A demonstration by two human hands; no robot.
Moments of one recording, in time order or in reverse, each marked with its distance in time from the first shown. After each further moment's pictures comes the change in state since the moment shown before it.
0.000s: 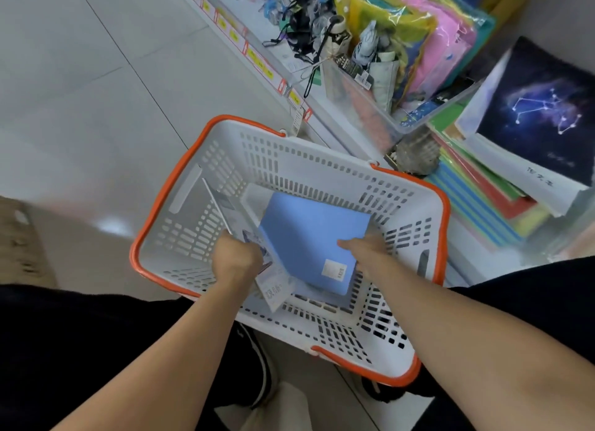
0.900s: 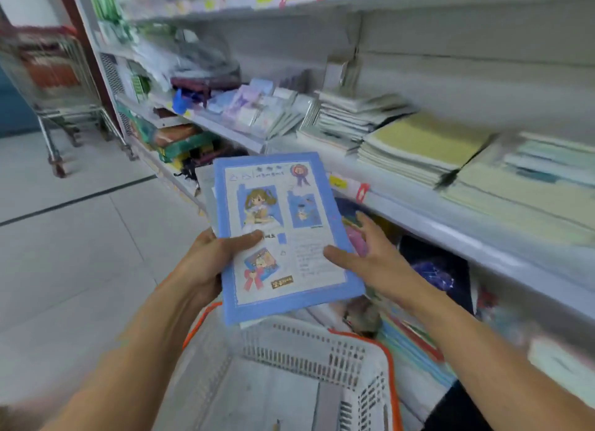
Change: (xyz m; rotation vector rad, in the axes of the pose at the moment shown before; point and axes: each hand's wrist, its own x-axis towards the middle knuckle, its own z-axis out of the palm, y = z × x) left_hand -0.141 0.256 -0.176 -0.651 -0.612 0.572; right_hand -0.293 -0.215 -0.171 -0.171 -0.145 -1.089
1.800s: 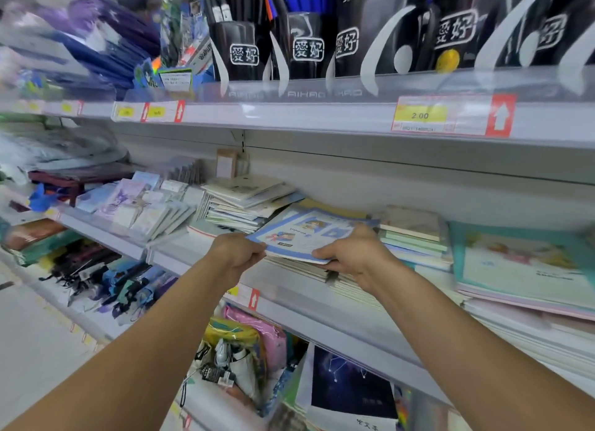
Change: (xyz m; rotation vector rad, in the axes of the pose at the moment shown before) left_hand 0.155 0.082 0.222 0.111 -0.157 -0.038; right_hand 0.062 -0.059 -0.178 0.357 0.632 0.281
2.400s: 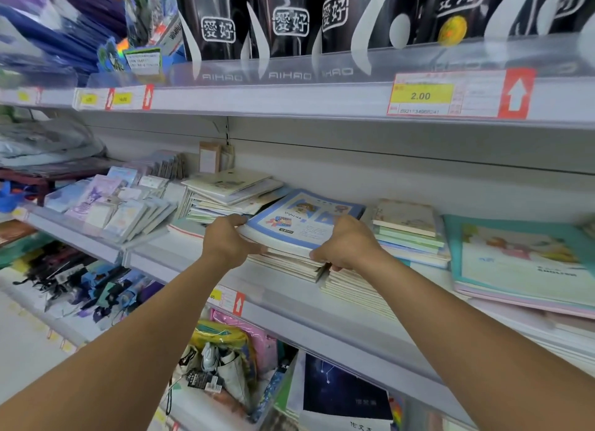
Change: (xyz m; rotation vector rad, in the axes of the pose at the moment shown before) left_hand 0.035 -0.002 0.015 0.736 0.124 0.395; right_hand 0.044 0.002 -0.009 -0.959 0.074 -0.114
